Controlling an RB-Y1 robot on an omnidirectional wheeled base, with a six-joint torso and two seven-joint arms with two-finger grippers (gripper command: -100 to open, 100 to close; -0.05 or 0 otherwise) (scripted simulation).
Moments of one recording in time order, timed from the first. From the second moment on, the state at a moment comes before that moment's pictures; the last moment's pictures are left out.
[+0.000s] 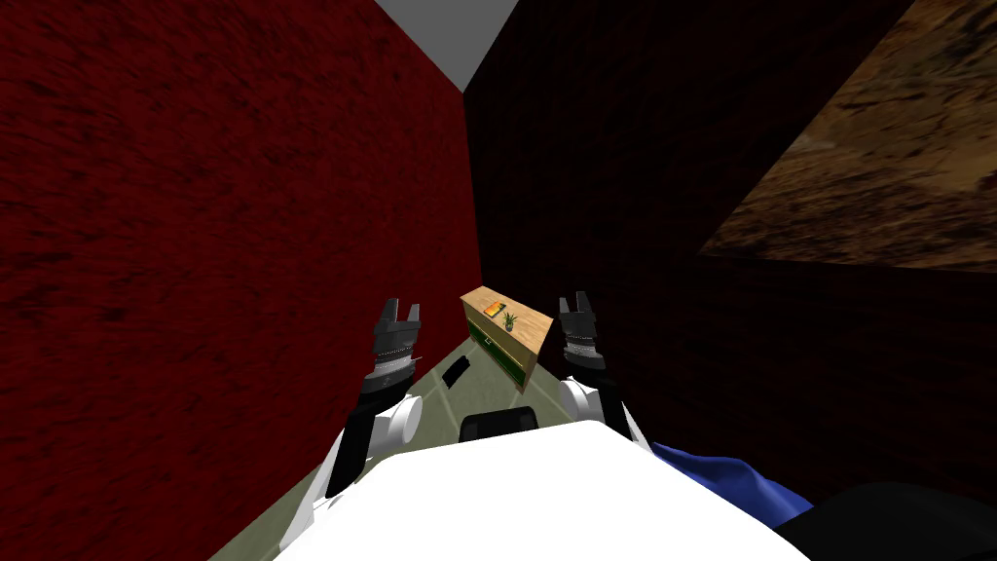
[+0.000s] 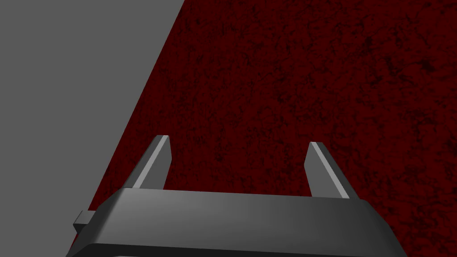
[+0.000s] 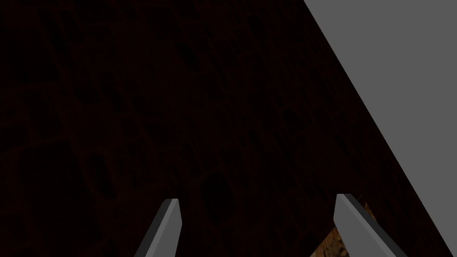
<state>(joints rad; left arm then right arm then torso) 0.45 0.03 -0.02 -2.26 0.03 -0.47 0.01 0.49 0.02 0.06 -2.23 -0.10 -0.56 0.12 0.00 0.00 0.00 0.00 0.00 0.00</state>
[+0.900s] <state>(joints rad) 0.45 0.03 -0.02 -2.26 0.03 -0.47 0.01 0.49 0.02 0.06 -2.23 -0.10 -0.56 0.12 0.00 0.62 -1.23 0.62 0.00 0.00</state>
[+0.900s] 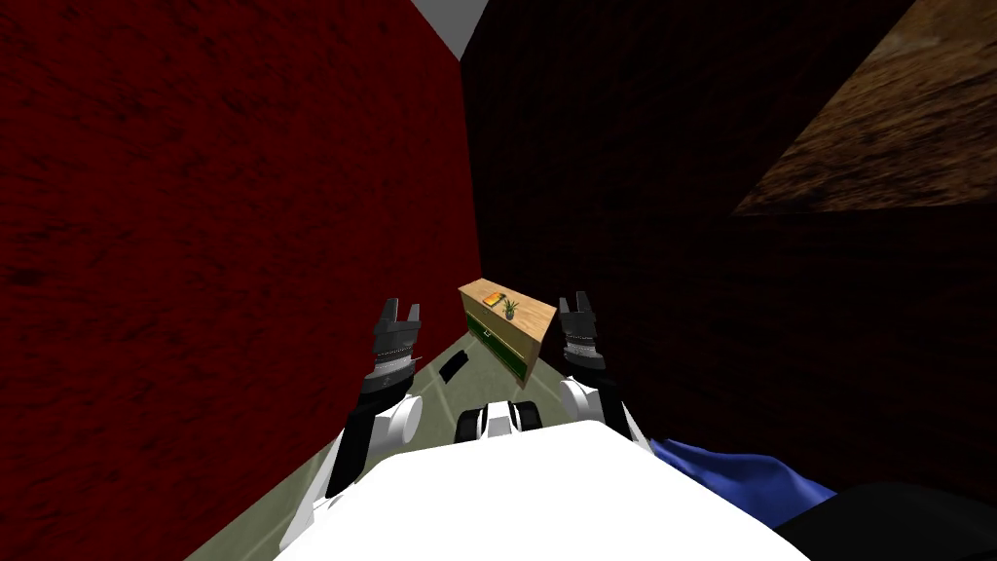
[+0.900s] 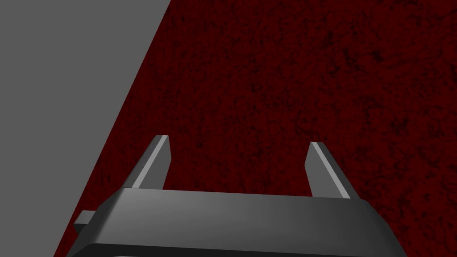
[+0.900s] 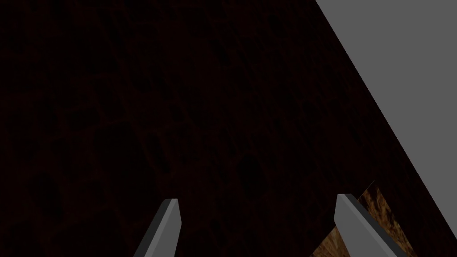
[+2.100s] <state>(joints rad) 0.45 0.03 -0.02 -2.26 0.03 -0.47 0.01 0.47 -0.16 0.07 -2.14 0.14 -0.48 0.29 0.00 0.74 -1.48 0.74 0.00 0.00</state>
